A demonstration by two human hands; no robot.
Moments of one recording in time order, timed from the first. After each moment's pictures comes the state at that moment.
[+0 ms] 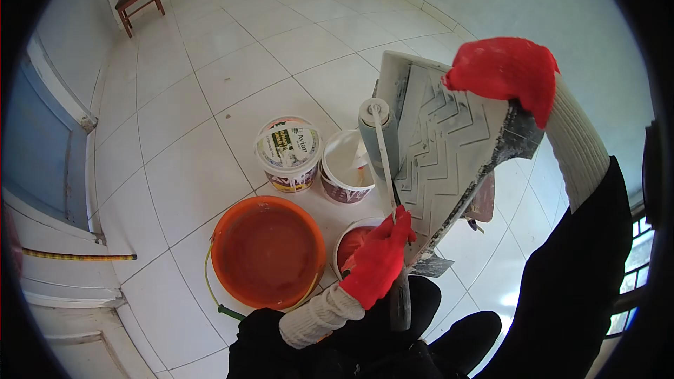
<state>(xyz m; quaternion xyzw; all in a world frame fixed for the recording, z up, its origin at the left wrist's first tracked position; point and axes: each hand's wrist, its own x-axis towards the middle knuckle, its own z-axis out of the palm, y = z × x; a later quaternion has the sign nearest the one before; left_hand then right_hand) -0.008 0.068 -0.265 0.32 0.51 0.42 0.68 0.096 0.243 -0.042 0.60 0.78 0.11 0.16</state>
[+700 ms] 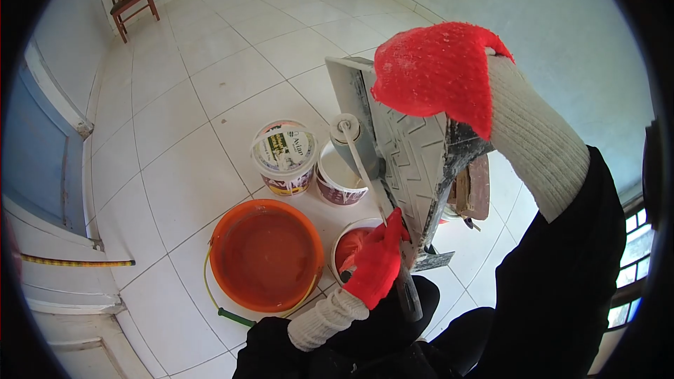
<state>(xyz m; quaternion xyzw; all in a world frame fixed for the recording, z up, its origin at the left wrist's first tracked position) 0.013 0.069 -0.291 0.19 0.47 0.48 0.72 0.106 0.257 -0.079 0.55 0.83 -0.10 -0.06</state>
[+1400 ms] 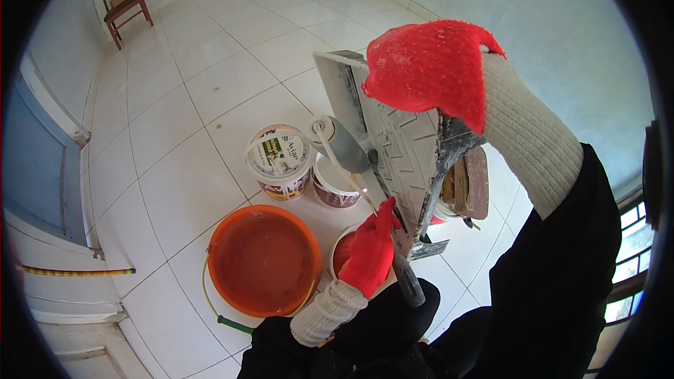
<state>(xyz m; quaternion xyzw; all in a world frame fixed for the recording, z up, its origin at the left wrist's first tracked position) 0.010 0.098 -0.316 0.24 0.47 0.49 0.69 0.088 0.270 -0.095 0.50 0.86 -0.11 -0.04</state>
